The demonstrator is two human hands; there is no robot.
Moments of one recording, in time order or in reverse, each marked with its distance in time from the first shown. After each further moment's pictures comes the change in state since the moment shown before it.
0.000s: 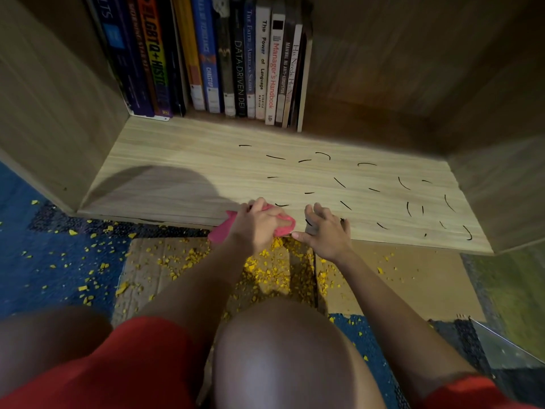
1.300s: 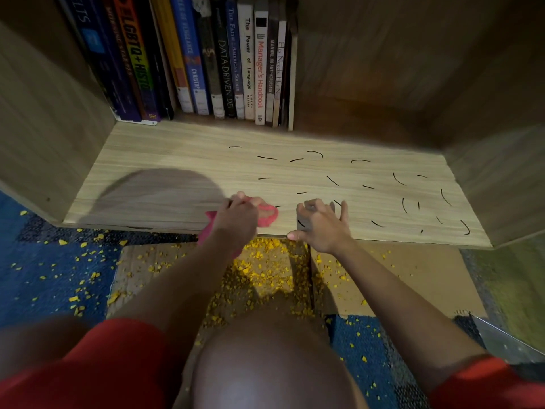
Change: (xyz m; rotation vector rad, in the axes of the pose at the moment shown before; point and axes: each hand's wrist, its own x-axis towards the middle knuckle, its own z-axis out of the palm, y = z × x) left_hand 0.012 -0.010 -0.008 0.011 -0.040 -0.158; right_hand 0.002 -0.005 -0.029 -0.163 -0.053 -0.083
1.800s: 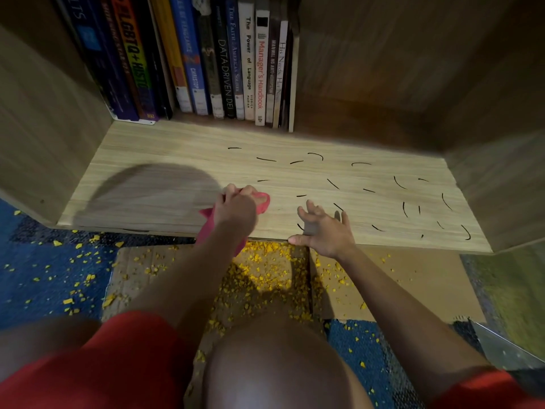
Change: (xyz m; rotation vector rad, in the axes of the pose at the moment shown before) left_hand 0.022 -0.002 -0.001 -0.094 0.037 -0.198; right_hand 0.004 0.010 0.003 0.128 -0.083 0.010
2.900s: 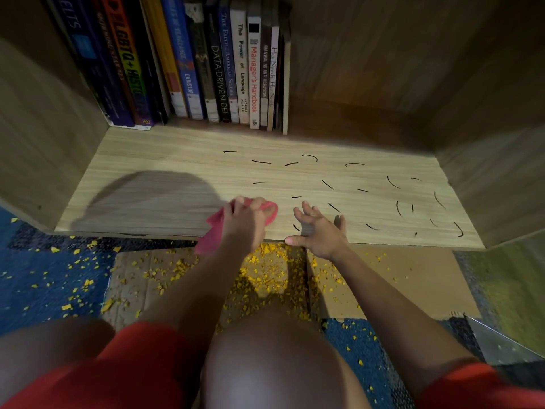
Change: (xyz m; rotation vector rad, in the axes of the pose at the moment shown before) left_hand -0.018 0.020 0.008 0.079 -0.019 0.126; right_hand 0.006 0.007 0.014 0.111 0.039 0.016
